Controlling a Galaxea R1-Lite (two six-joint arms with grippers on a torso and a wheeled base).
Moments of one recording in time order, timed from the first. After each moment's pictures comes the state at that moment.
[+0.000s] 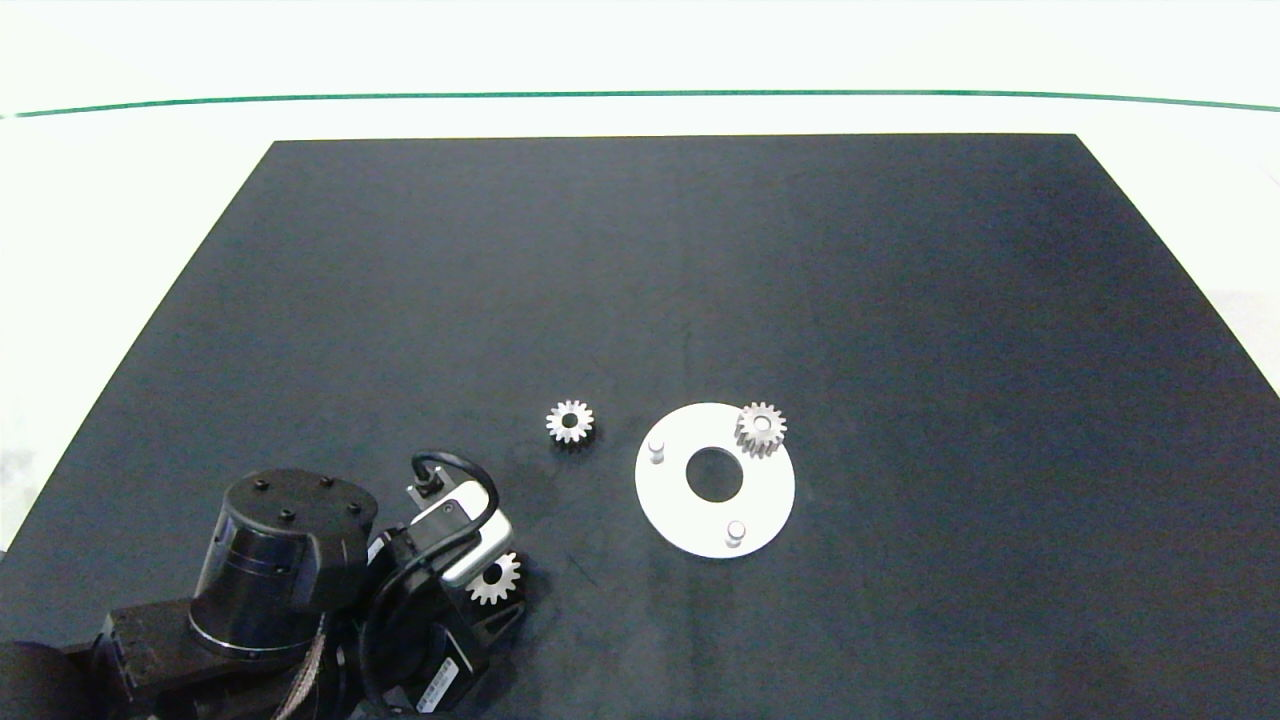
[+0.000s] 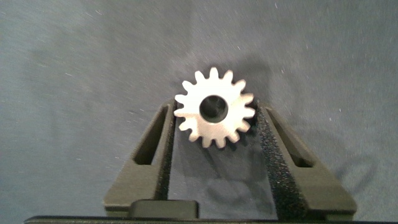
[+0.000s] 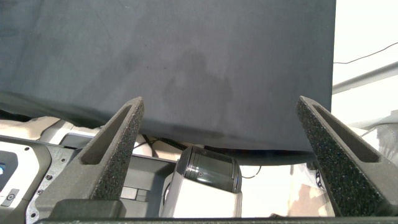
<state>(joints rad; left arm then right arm) -0.65 1.52 -0.43 -0.48 0.13 0.36 -0.14 0.13 -1.09 1.19 0.15 -0.28</state>
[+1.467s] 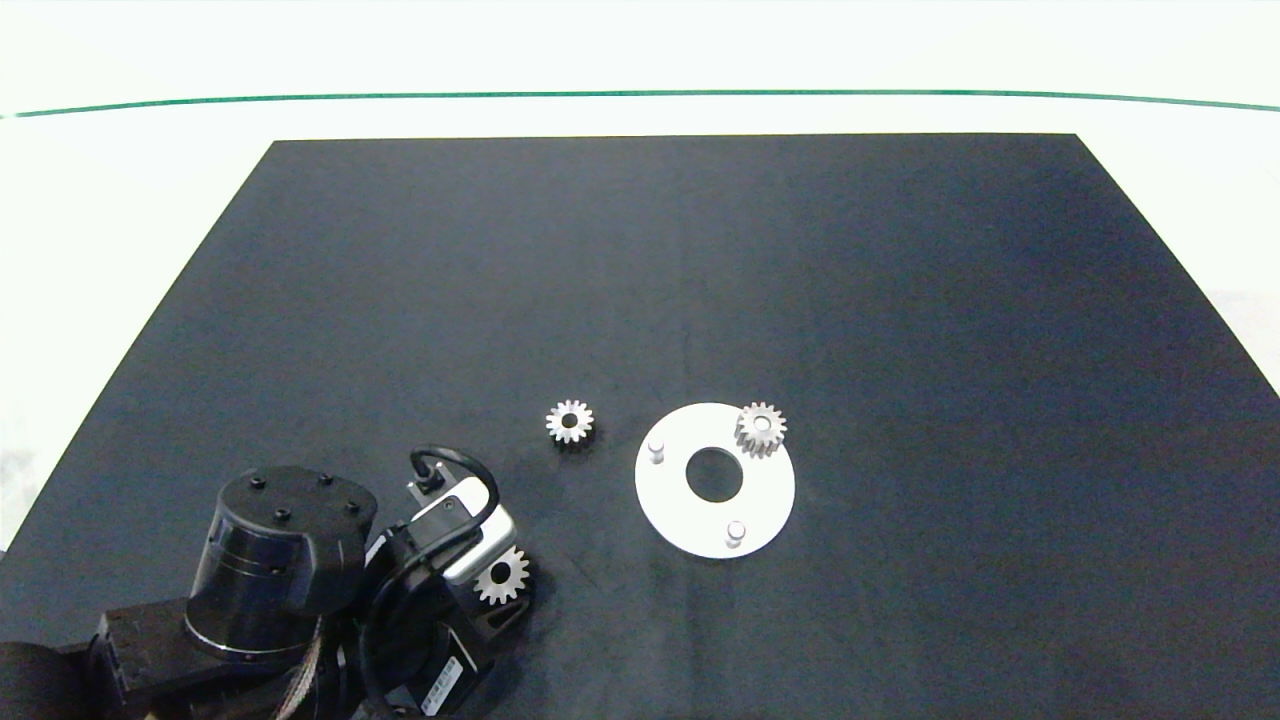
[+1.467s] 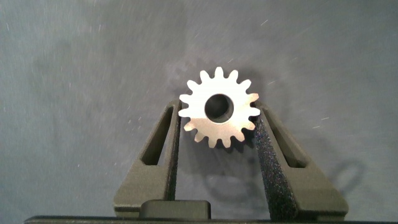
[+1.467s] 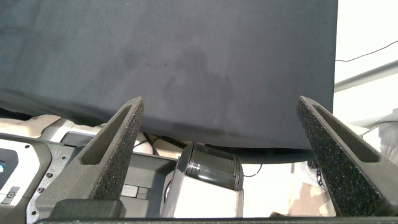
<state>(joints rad) -0.68 1.50 -0.44 -0.49 0.13 0.34 -0.14 0.12 -1.09 1.20 0.15 -0.28</state>
